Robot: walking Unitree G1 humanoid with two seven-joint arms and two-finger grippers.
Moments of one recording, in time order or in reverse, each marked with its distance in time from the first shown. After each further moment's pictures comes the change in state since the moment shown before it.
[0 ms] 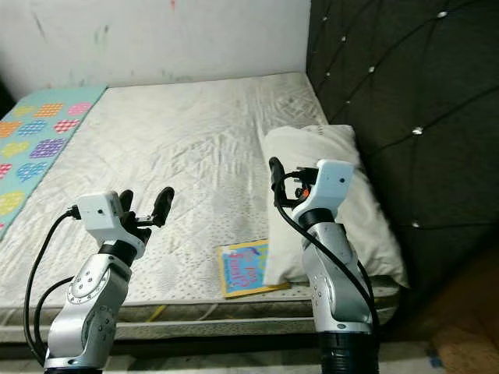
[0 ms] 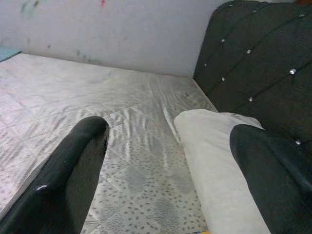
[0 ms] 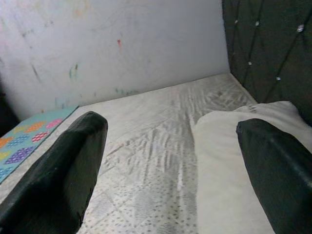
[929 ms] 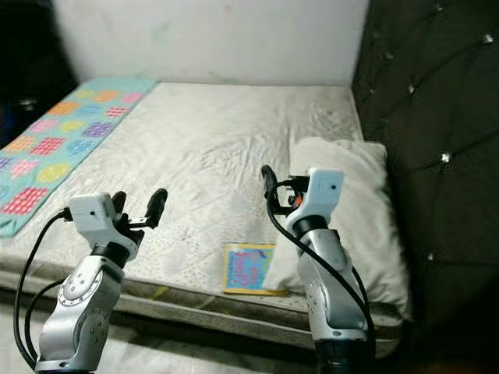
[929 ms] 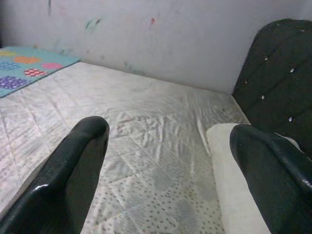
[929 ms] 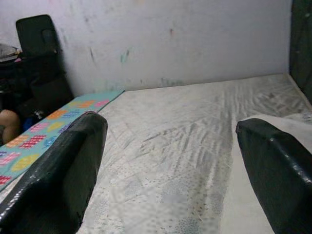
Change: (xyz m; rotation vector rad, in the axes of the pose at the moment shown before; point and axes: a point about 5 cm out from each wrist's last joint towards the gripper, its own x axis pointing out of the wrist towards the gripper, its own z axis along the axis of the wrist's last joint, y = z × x) left arm -0.002 0.005 0.000 -0.009 -0.003 0.014; right arm -0.004 0.004 -0.006 -0.023 0.019 0.034
